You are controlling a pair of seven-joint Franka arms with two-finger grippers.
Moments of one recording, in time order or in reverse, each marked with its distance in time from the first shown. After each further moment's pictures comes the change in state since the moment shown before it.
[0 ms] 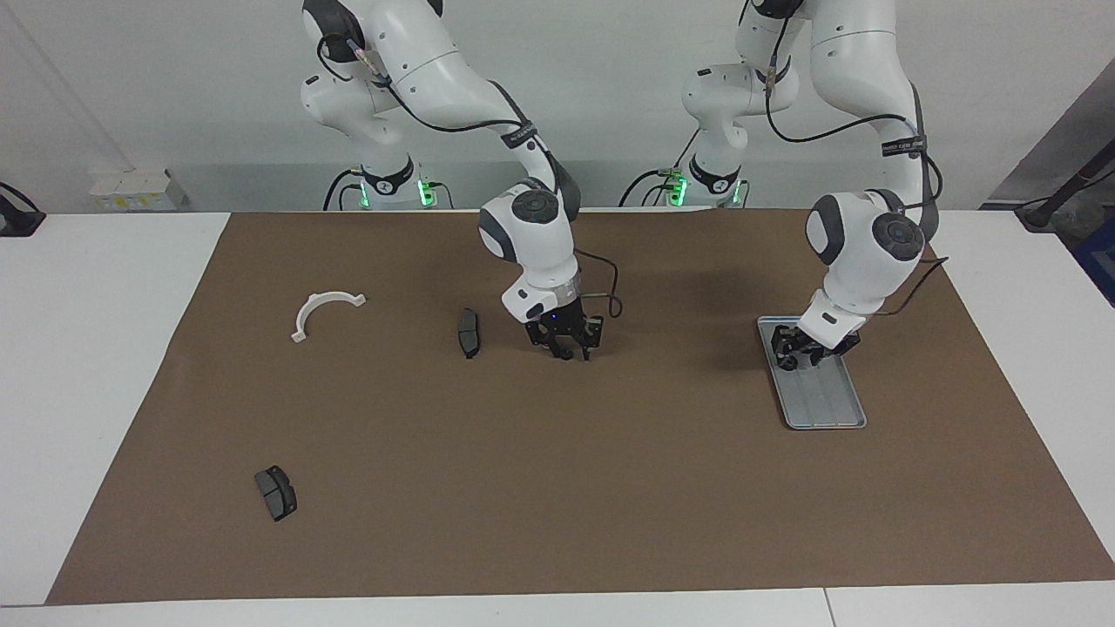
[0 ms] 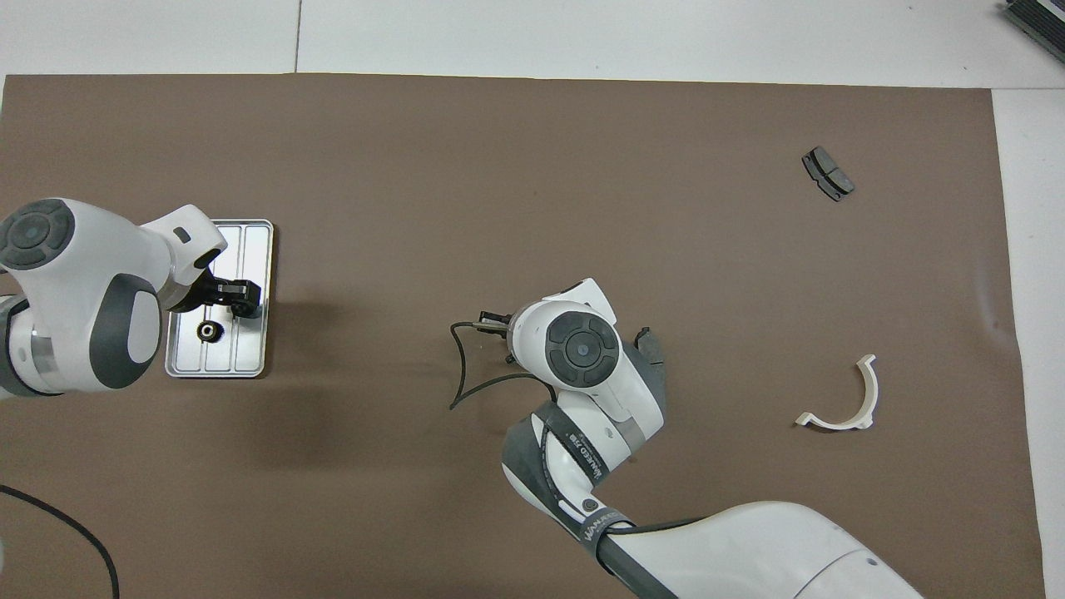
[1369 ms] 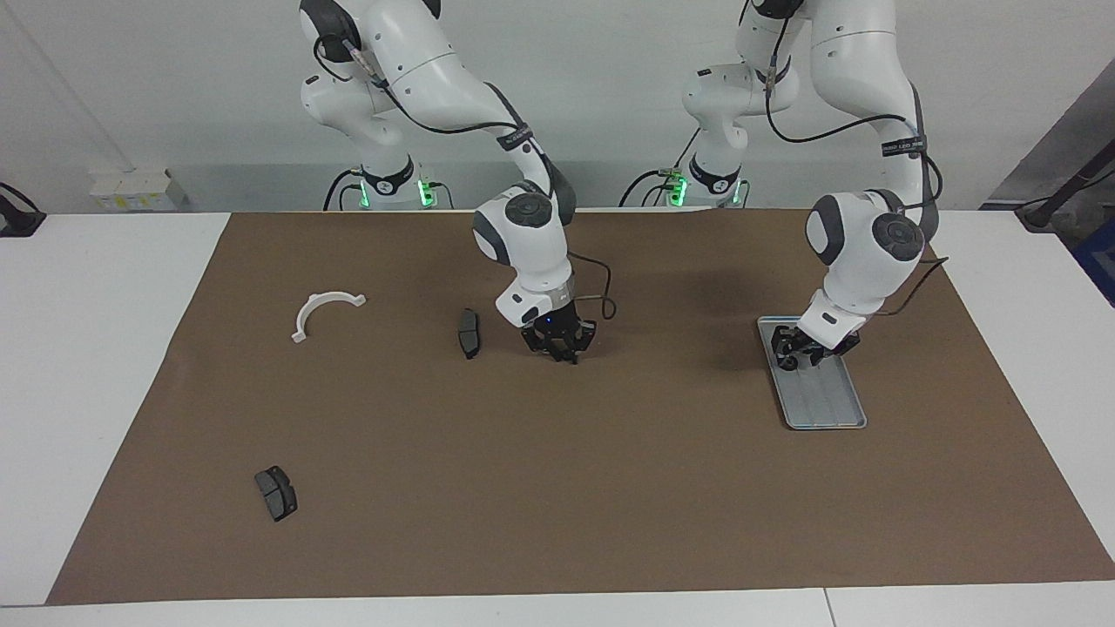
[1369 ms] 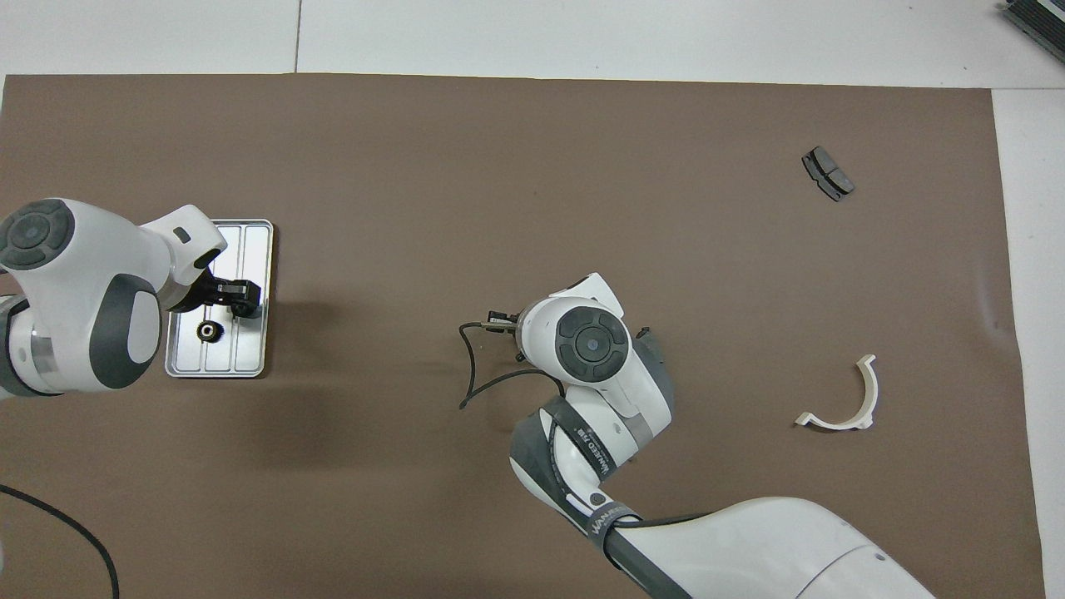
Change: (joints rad) left arm 0.000 0.000 0.000 0.000 0.000 0.001 0.000; right arm -0.021 -0.004 0.001 -0.007 -0.001 0.000 -0.067
